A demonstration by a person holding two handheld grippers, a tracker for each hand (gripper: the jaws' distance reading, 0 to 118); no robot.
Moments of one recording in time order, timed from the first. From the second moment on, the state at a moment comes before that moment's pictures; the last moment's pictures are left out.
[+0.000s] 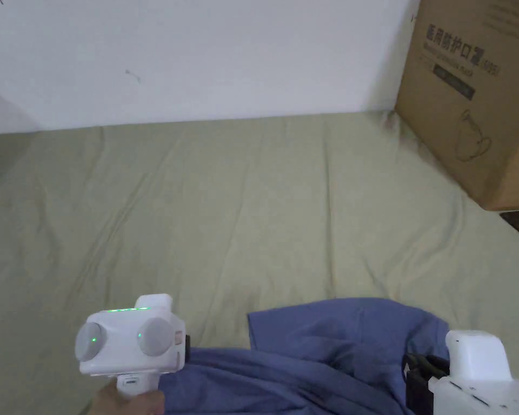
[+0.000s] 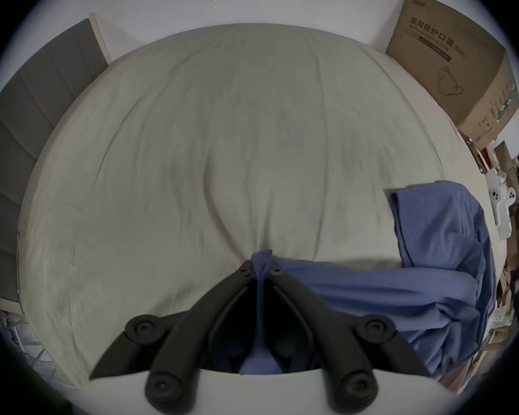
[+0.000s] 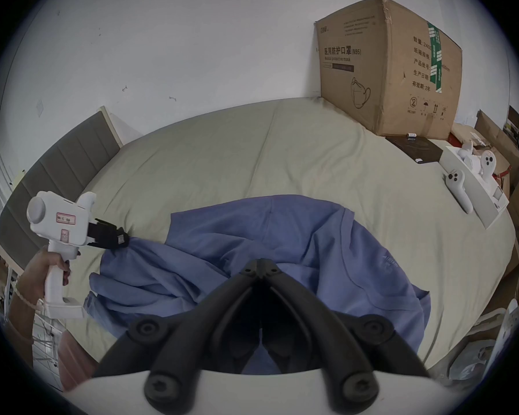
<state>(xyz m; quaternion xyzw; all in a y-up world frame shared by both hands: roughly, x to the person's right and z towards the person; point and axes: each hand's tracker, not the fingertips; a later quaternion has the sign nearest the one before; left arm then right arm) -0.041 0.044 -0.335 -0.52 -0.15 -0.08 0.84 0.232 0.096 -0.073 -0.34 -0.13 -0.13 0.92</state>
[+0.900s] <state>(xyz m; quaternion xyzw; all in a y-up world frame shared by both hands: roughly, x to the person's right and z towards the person) -0.080 0.088 -0.326 -0.49 -0.18 0.00 0.85 0.324 0.031 -0.289 -0.52 -0.02 -0.08 0.85</state>
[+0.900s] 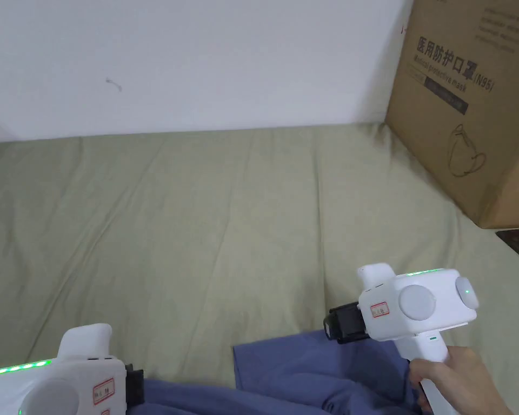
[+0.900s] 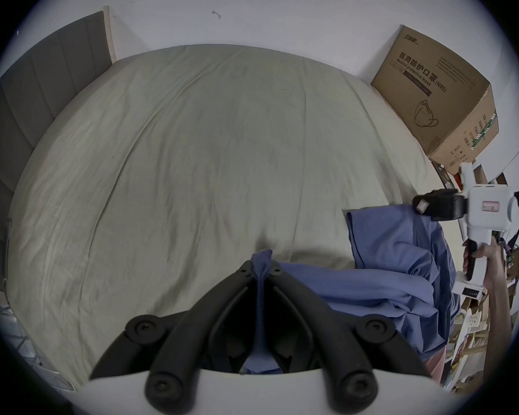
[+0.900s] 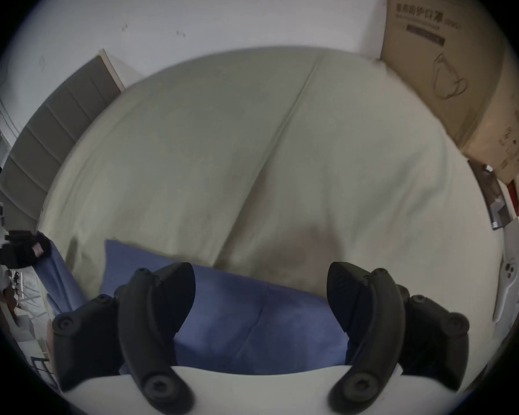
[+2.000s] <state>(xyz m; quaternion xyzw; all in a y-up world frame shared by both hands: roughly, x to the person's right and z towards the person) -0.130 0.342 -0.374 -0.27 -0.08 -0.03 0.96 0.393 0.364 -0.240 -0.25 -0.12 -0.12 0.95</state>
